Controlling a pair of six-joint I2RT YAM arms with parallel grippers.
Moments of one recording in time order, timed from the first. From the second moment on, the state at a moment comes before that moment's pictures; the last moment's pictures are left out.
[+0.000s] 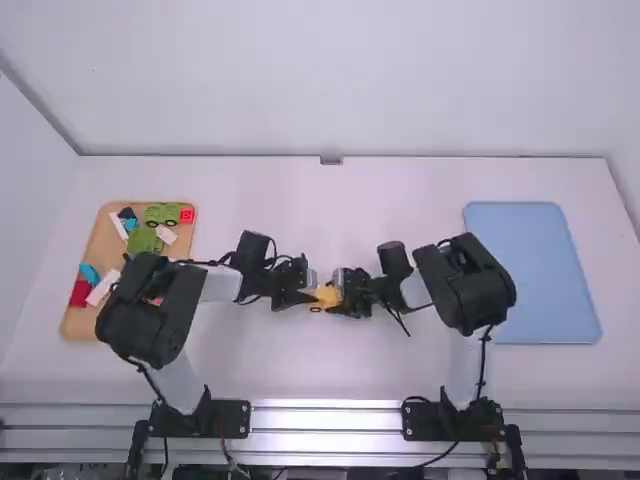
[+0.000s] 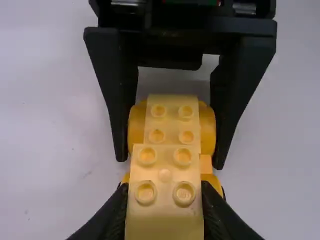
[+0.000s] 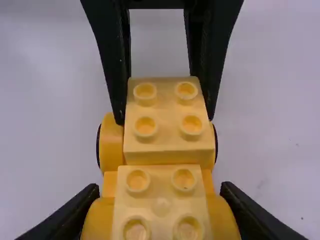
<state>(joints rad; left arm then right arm) -0.26 1.79 0.66 0.08 0.86 0.99 0.37 2.08 0.63 0.52 -1.00 -0.90</state>
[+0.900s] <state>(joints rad) -0.25 1.80 0.66 0.07 0.88 0.99 0.37 2.08 0.64 0.51 -1.00 -0.90</state>
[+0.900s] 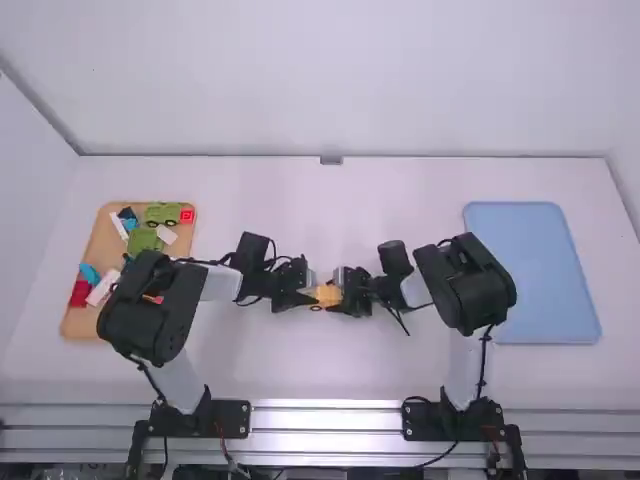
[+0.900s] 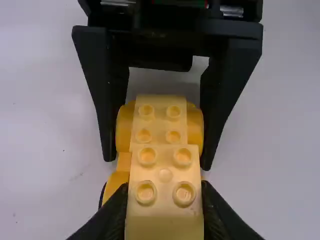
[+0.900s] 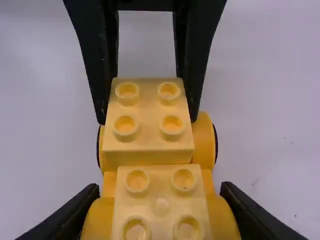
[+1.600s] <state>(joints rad) -0.26 1.81 0.66 0.08 0.86 0.98 0.37 2.08 0.64 0.52 -0.98 -0.89</state>
